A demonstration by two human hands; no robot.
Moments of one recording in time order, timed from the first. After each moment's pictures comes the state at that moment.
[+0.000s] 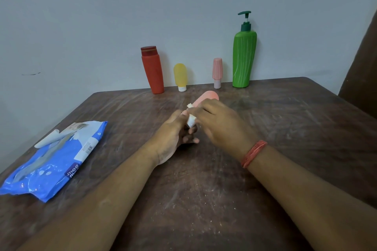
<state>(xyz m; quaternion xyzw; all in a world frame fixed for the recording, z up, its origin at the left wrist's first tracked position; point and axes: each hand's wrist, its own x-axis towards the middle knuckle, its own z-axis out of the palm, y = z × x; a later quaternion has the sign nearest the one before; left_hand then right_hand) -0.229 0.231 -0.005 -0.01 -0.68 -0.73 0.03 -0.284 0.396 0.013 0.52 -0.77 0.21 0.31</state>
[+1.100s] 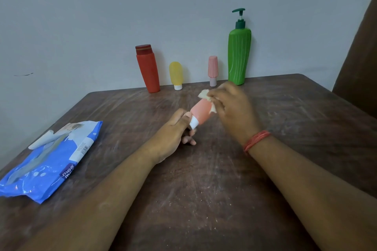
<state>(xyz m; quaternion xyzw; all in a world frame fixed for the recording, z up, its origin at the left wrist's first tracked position) -0.228 0.233 -0.009 -0.05 -0.79 -0.61 0.04 -0.308 0.413 0.023 0.38 -0.81 0.35 0.29</state>
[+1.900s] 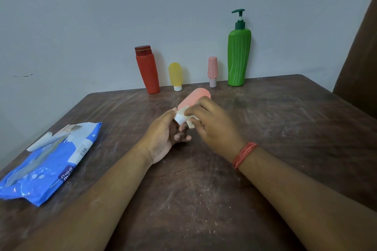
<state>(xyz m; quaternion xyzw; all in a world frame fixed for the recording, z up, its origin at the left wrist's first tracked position) -0.232 0.227 -0.001 -0.01 -0.63 -0.78 0.02 -0.275 0.390 0.011 0.46 -0.78 0.33 0.26</state>
